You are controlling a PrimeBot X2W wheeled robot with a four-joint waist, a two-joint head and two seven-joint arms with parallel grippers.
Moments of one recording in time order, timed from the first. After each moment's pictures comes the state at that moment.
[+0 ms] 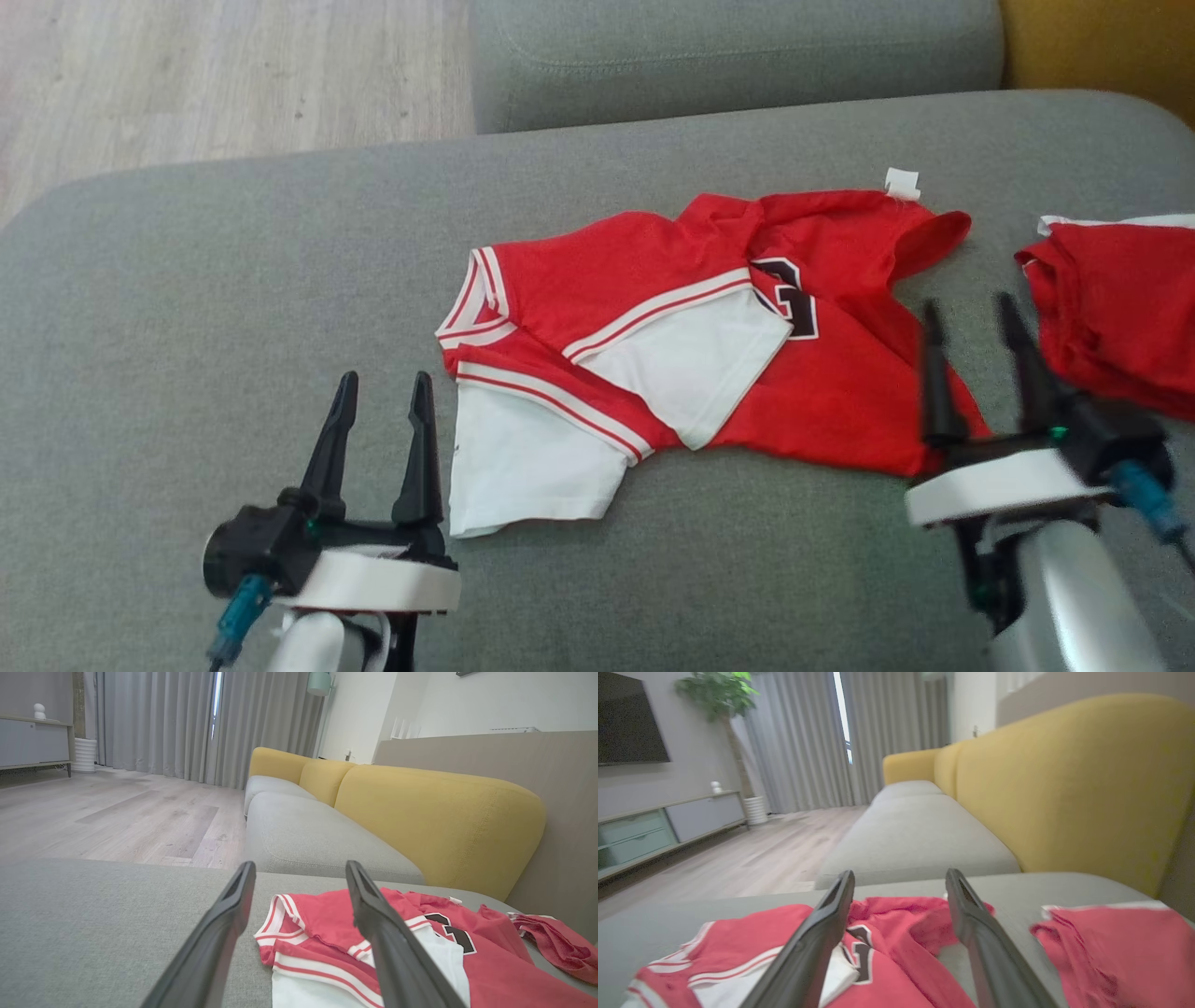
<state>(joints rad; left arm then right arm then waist) -0.07 0.05 -0.22 0.18 -0.30 -0.06 -0.26 -0.16 -0.05 0.01 0.27 0.12 0.12 -0.25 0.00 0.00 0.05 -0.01</state>
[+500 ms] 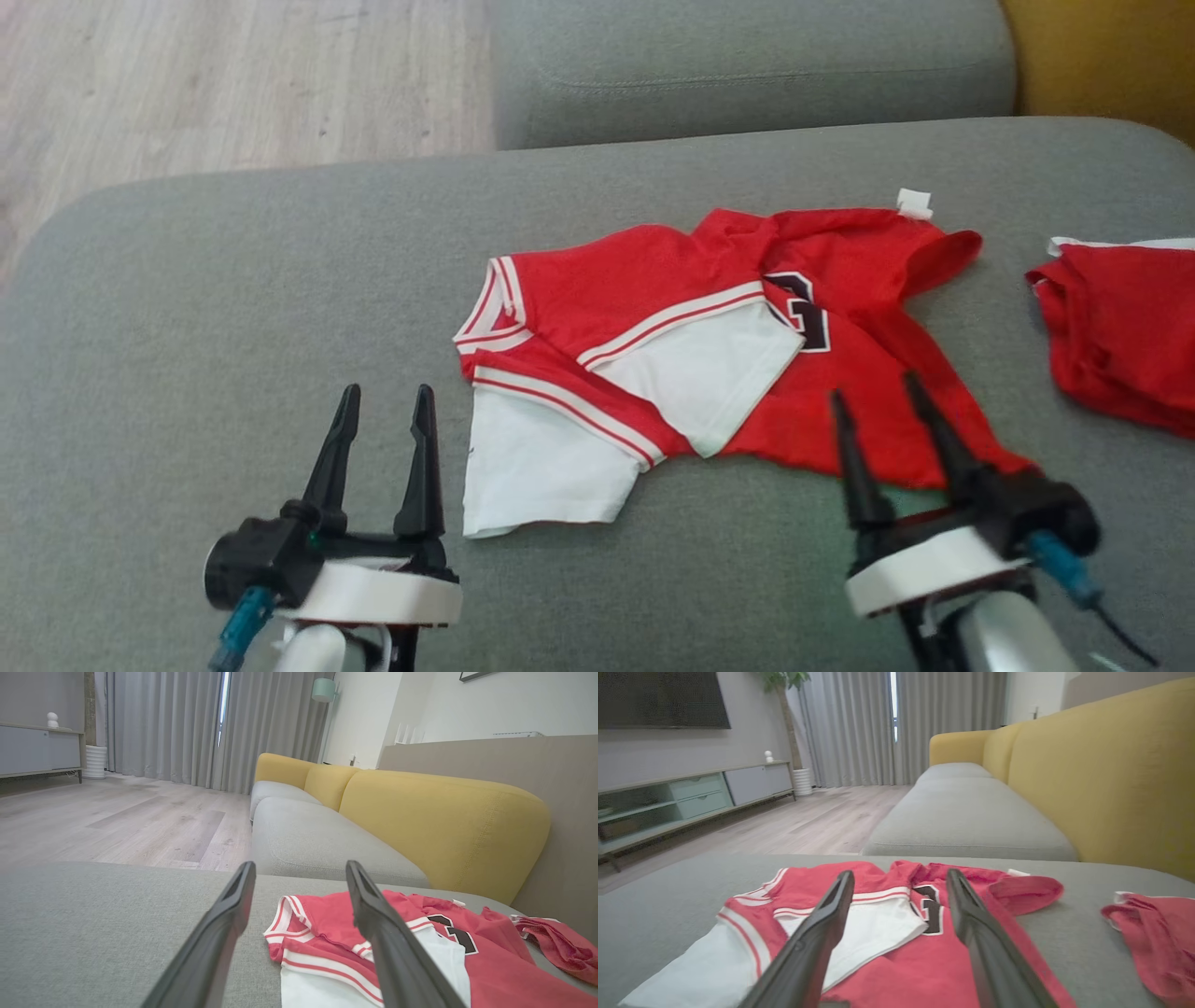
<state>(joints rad) -0.05 0.05 -0.23 0.17 -0.30 -0.06 -0.26 -0.03 -0.05 0.14 0.23 0.08 0.12 -0.25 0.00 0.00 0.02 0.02</state>
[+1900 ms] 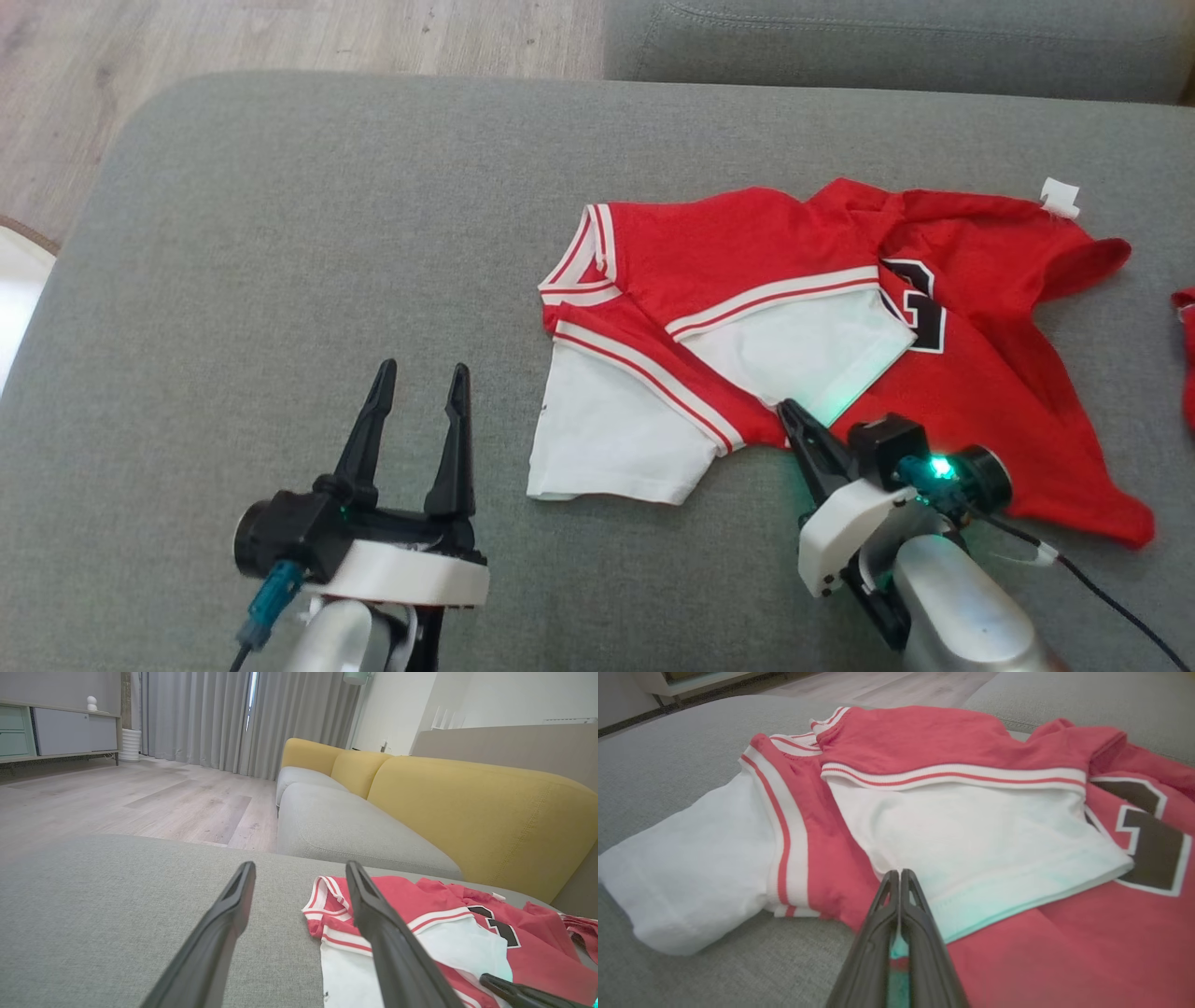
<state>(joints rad) -0.10 0.05 -0.29 0.19 -0.31 -0.06 -0.26 -0.34 -0.07 0.34 0.79 0.04 0.12 -0.22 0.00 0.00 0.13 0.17</state>
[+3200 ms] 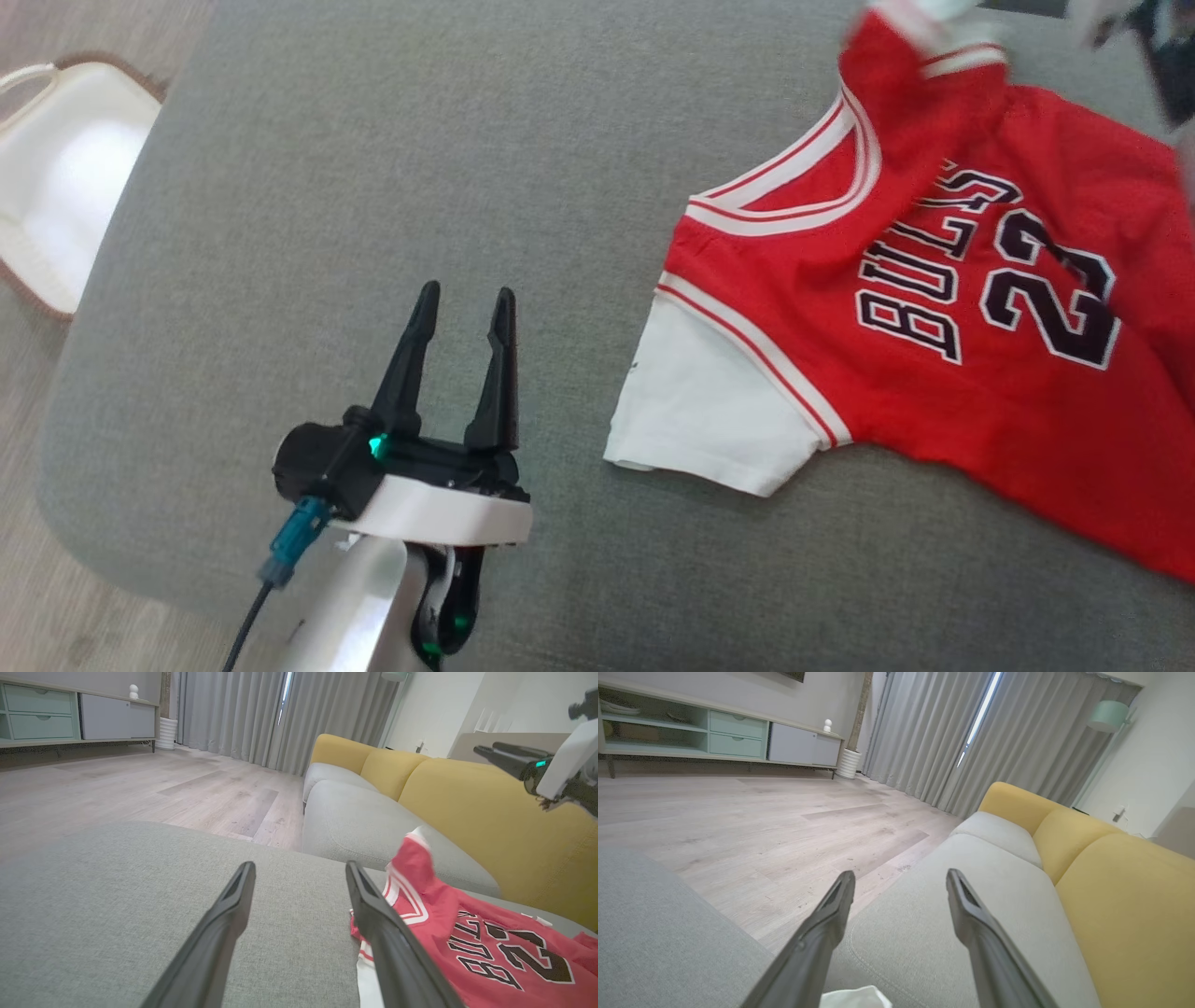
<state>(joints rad) -0.23 0.05 -0.40 0.15 -0.41 -0.02 -0.26 -1.23 -0.33 0.38 1.03 0.03 0.12 -0.19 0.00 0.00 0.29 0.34</state>
